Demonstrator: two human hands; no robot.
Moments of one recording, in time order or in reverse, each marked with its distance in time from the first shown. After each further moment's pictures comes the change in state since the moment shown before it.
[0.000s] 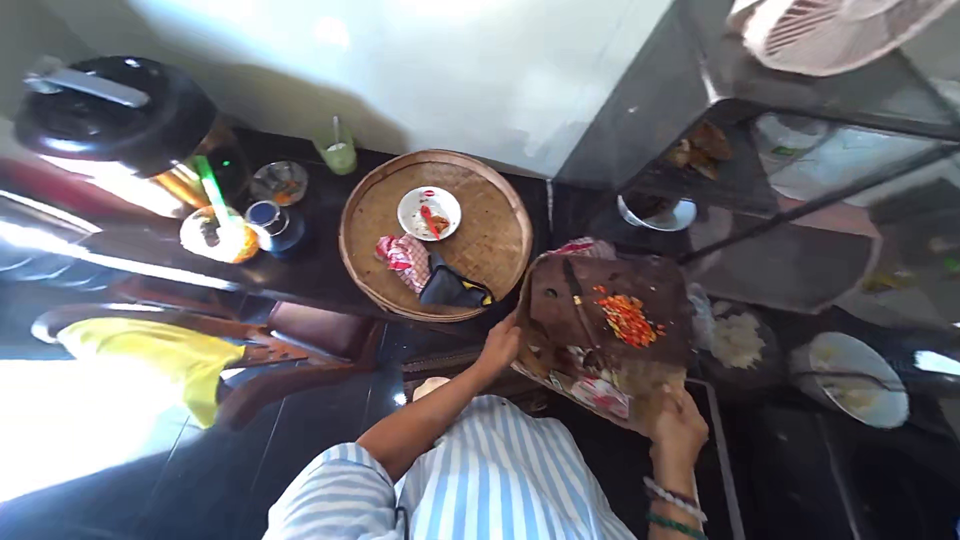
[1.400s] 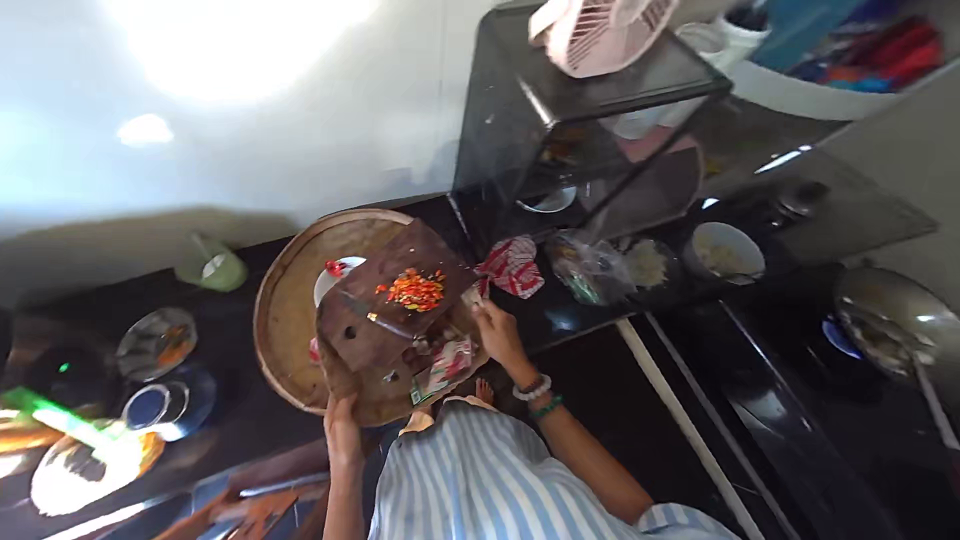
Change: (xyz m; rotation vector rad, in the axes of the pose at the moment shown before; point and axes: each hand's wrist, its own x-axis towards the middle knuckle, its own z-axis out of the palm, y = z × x) left_hand -0.031 0.049 -0.184 -0.150 0.575 -0.061; right_hand 0.007 -0.150 0.178 -0.052 -0.405 -0.144
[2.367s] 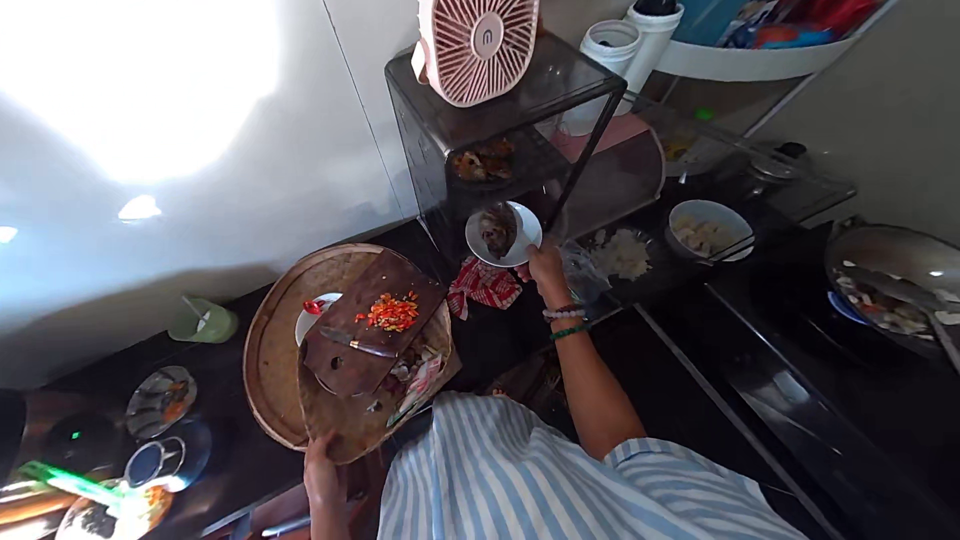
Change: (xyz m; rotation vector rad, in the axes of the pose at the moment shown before) left_hand 0.002 -0.015 -0.004 -0.034 0.102 -0.043; right_hand 0.094 0.058 -0.141 0.454 0.294 0.346
